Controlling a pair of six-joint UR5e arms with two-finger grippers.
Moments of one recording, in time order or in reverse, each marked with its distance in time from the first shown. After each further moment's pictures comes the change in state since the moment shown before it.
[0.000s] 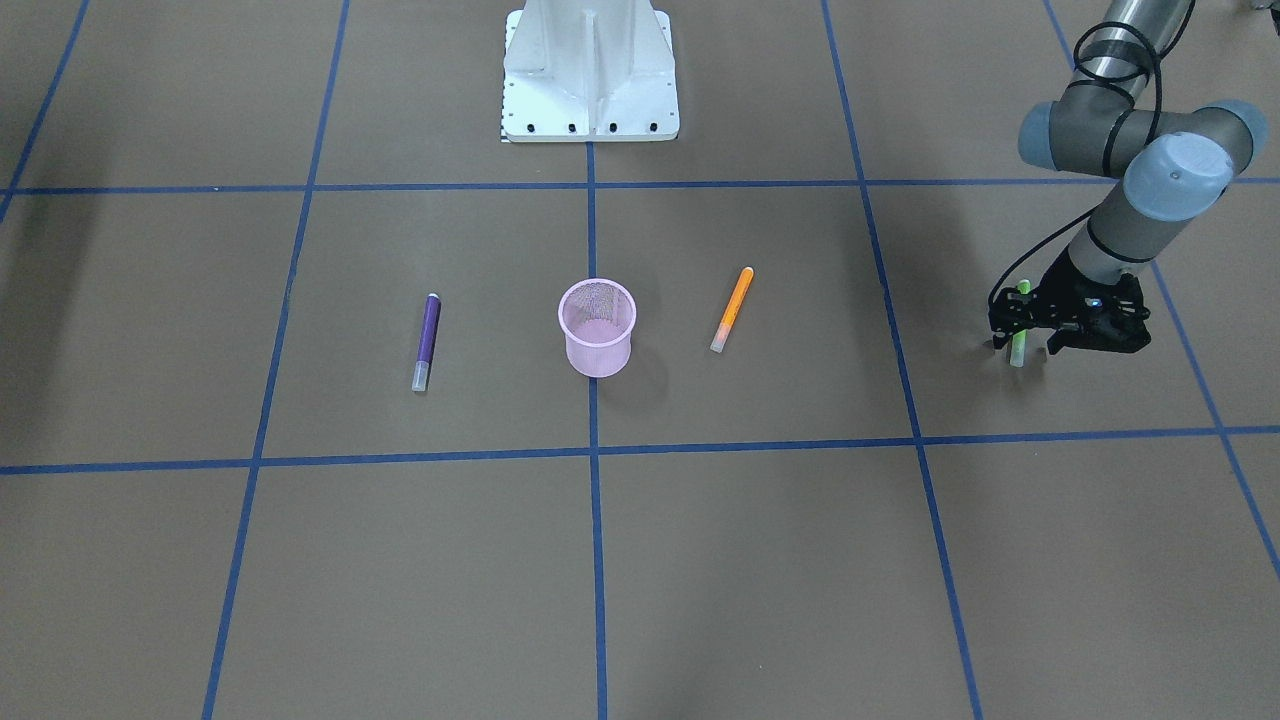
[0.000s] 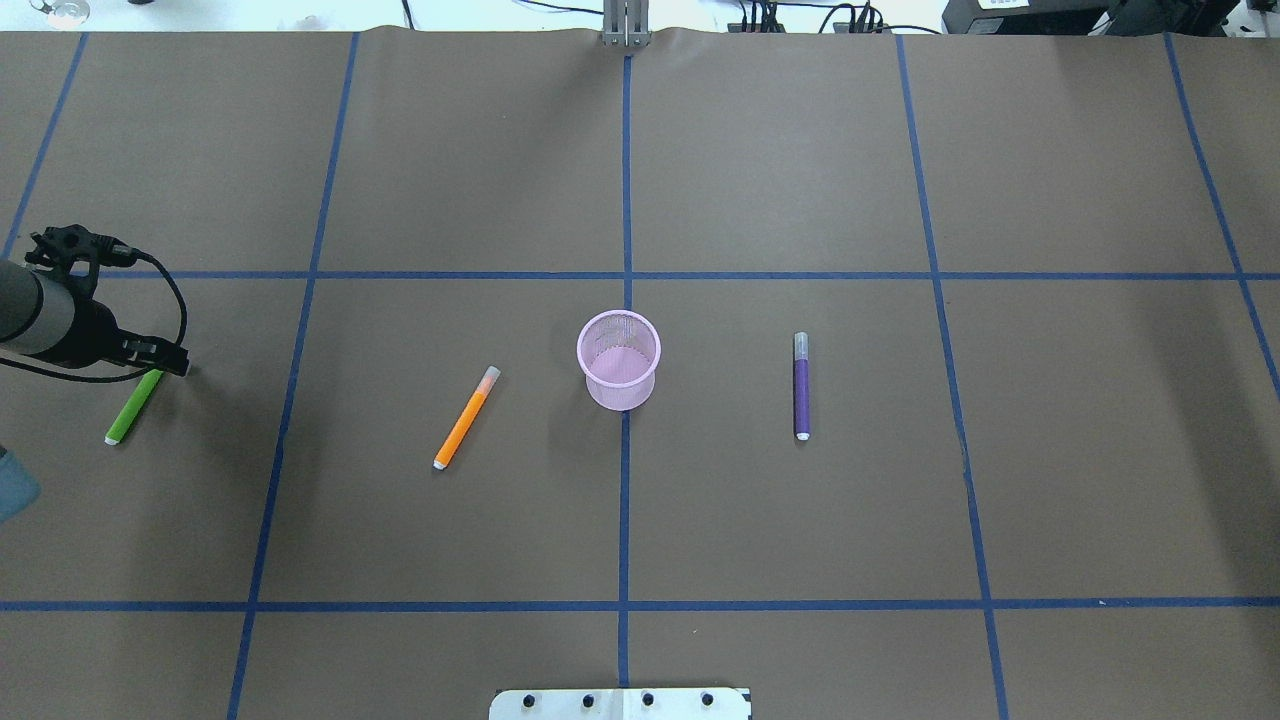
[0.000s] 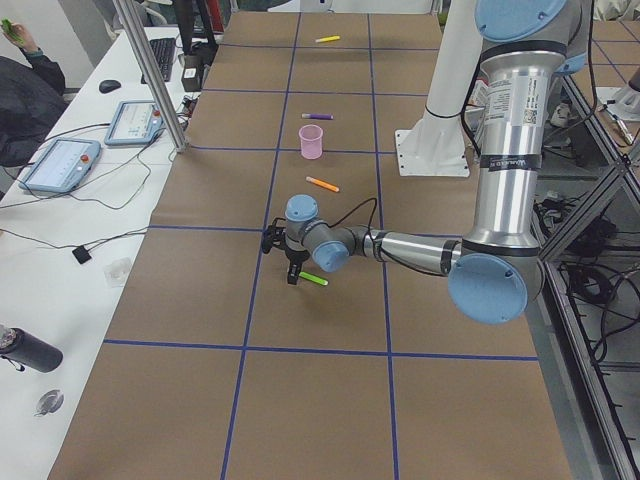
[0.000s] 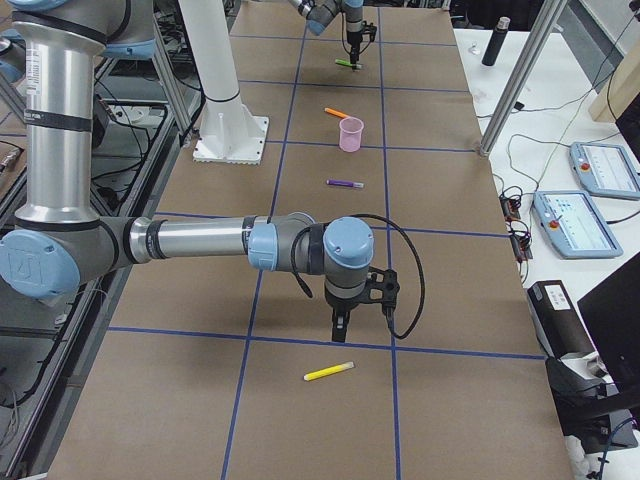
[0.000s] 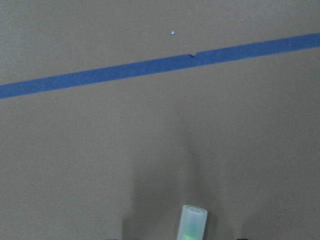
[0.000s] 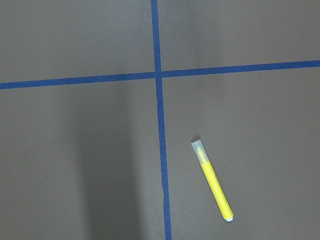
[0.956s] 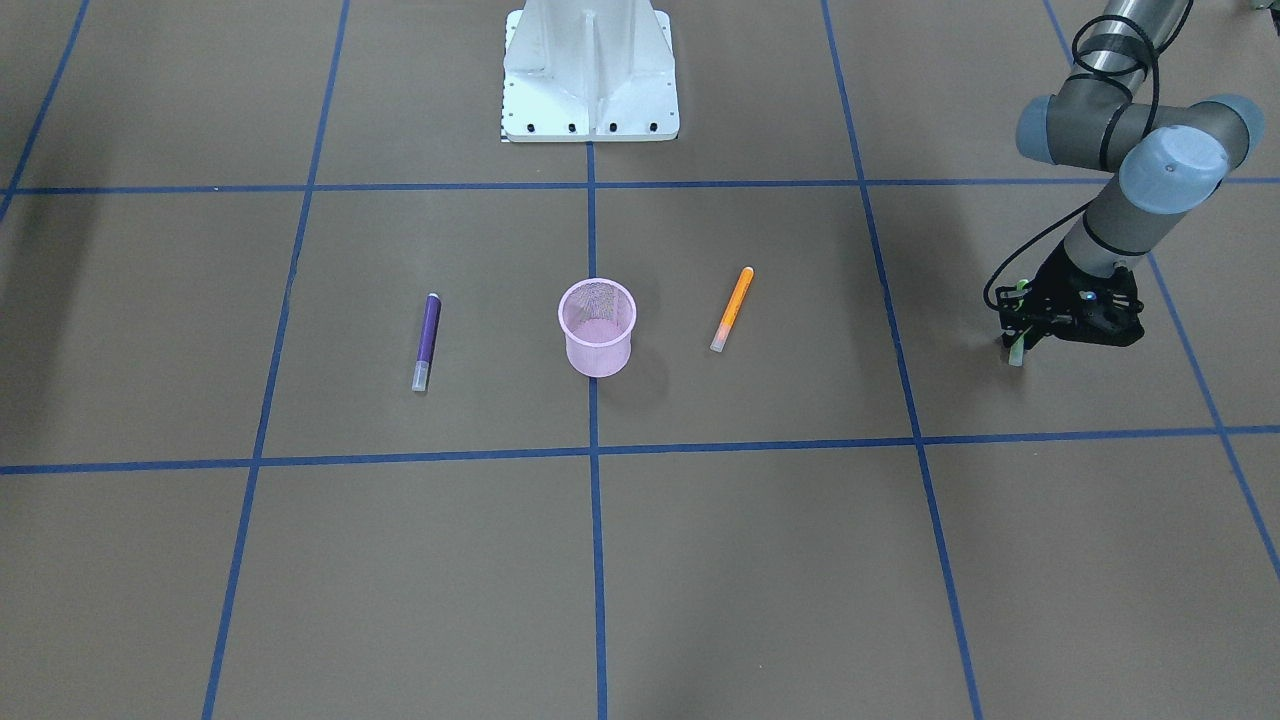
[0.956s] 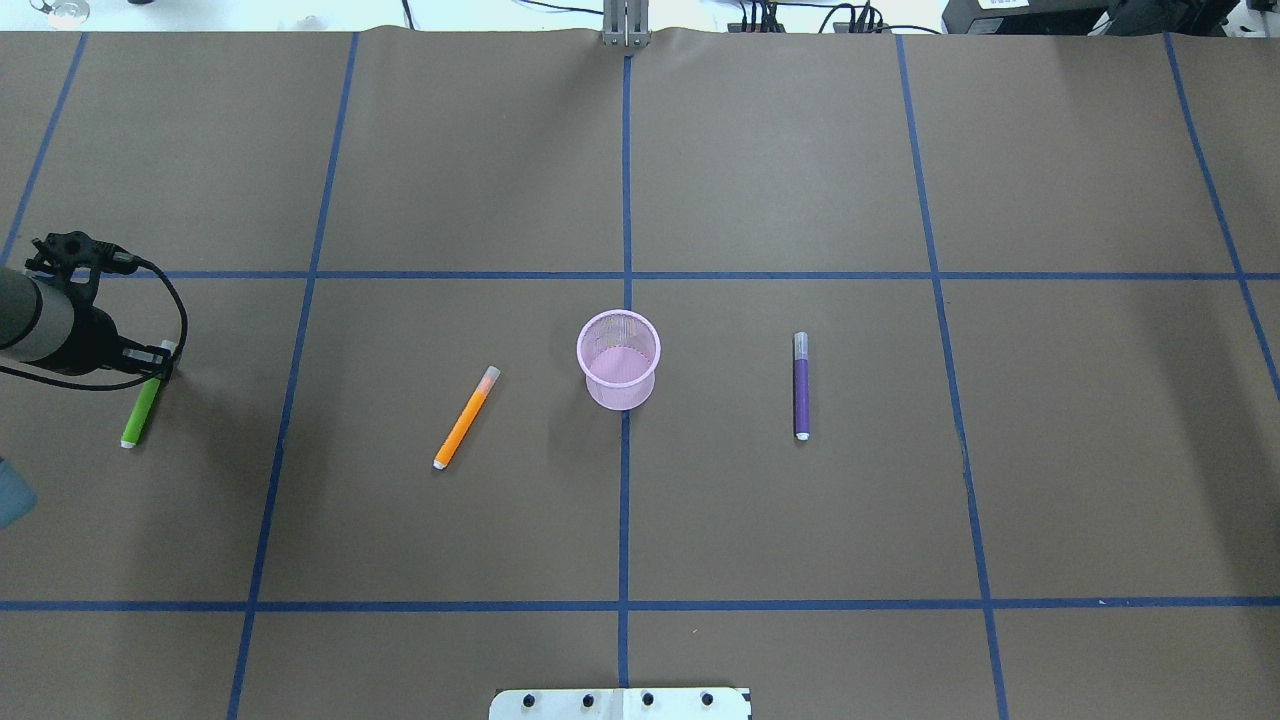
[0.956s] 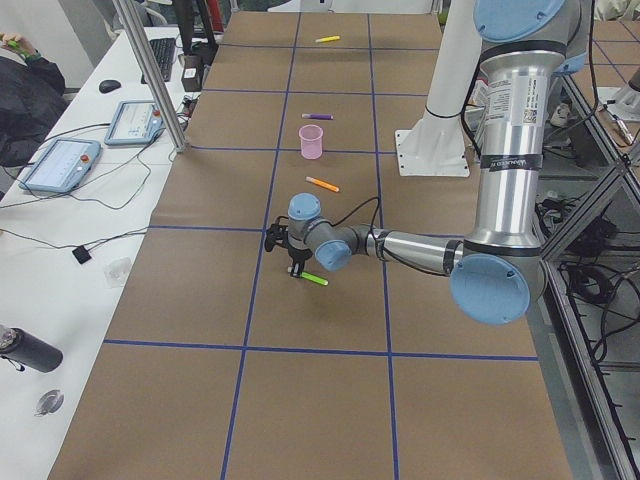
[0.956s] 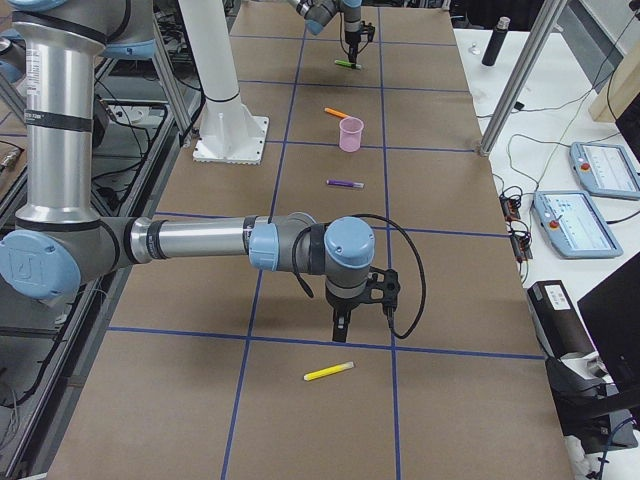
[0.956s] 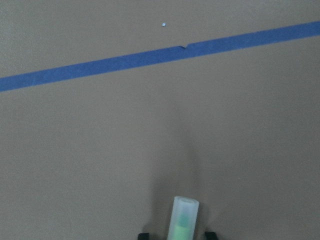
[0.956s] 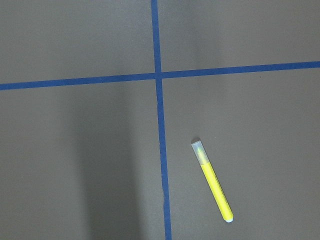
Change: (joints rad) left arm 0.009 0.014 -0.029 0.003 -0.006 0.004; right arm 0.000 0.004 -0.003 0.000 0.000 0.000
